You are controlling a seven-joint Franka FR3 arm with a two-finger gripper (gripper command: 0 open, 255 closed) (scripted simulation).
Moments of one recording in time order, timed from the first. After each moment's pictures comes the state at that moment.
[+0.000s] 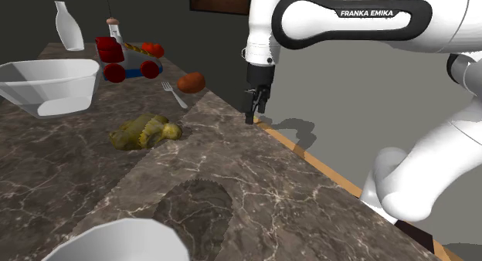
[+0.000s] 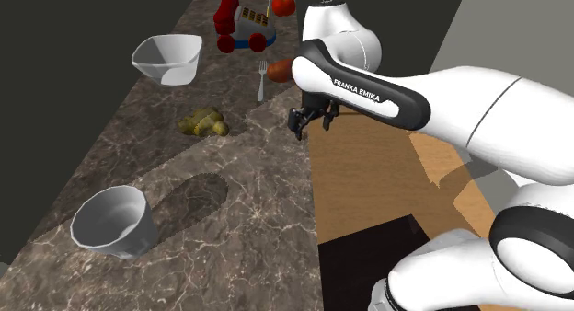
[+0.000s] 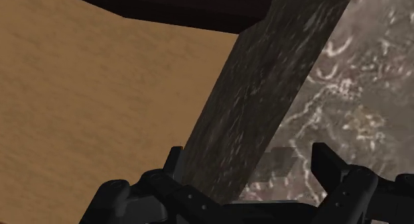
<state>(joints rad) 0.17 -0.36 0.14 -2.03 0.09 1.64 0.11</state>
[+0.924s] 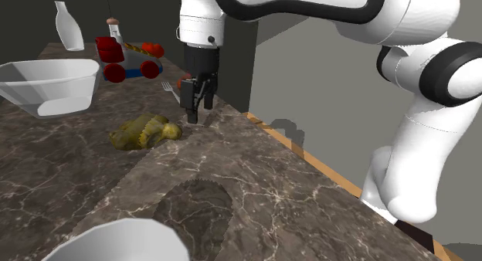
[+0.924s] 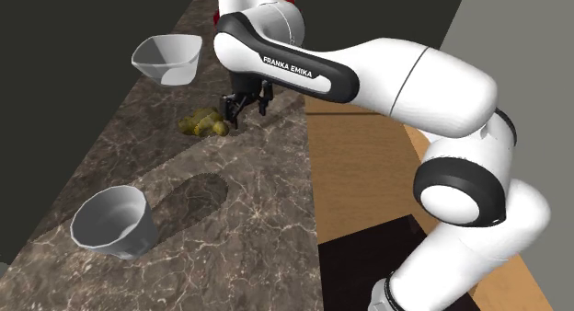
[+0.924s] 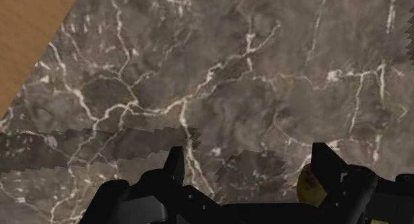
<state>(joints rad) 0.29 0.04 0.30 -1.49 0.05 1.55 0.17</state>
